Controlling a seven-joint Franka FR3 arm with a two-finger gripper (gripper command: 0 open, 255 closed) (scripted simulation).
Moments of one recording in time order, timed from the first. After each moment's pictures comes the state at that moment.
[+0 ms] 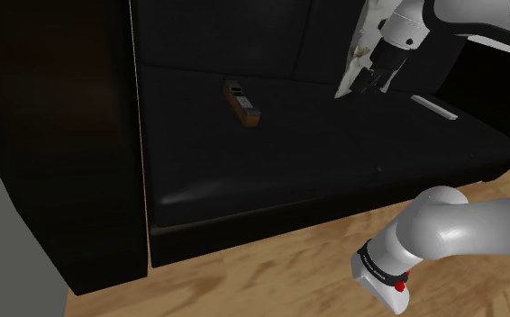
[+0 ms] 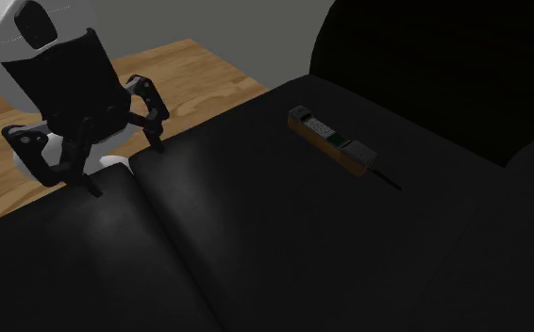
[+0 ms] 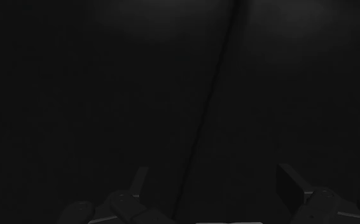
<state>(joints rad) 0.00 -0.79 -0.03 -2.29 -0.07 1.59 -0.05</state>
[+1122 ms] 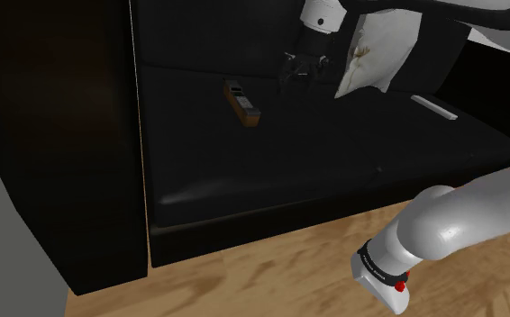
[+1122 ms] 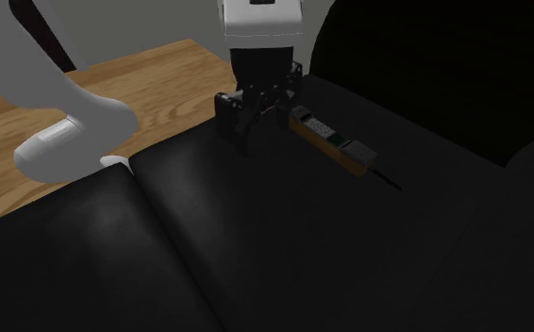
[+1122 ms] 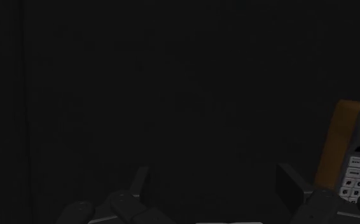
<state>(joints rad) 0.02 -0.38 0.25 -2.00 0.04 1.66 0.39</state>
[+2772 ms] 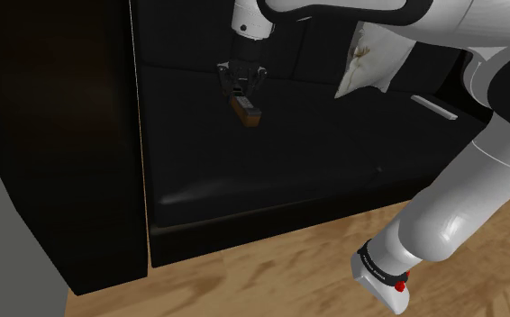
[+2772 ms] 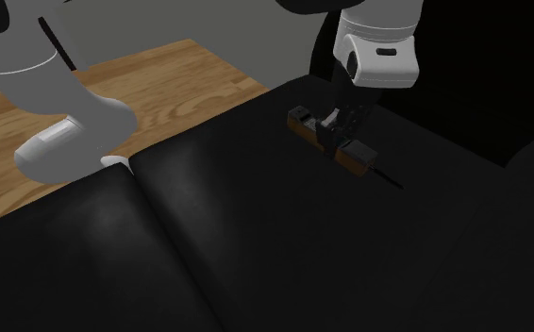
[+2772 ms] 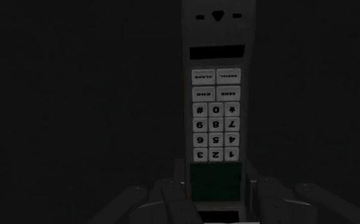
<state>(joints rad) 0.06 0.04 0.39 -1.70 -0.04 1.74 0.71</state>
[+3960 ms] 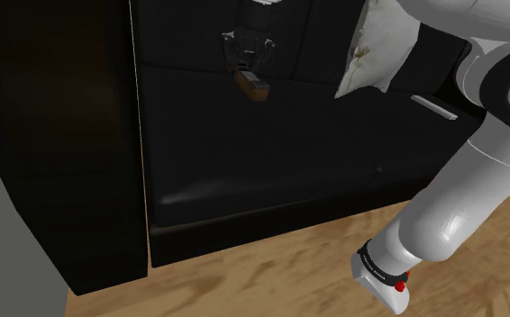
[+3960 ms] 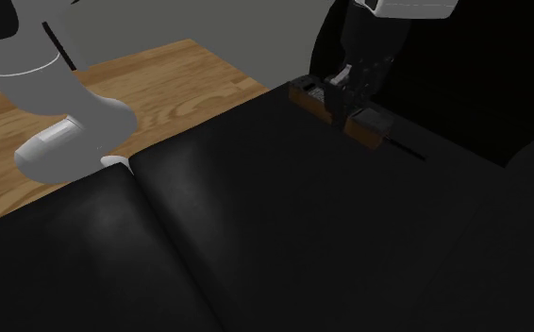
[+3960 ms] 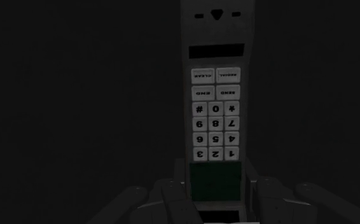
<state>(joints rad) 0.07 0.07 0.40 -1.49 -0.05 1.55 0.71</state>
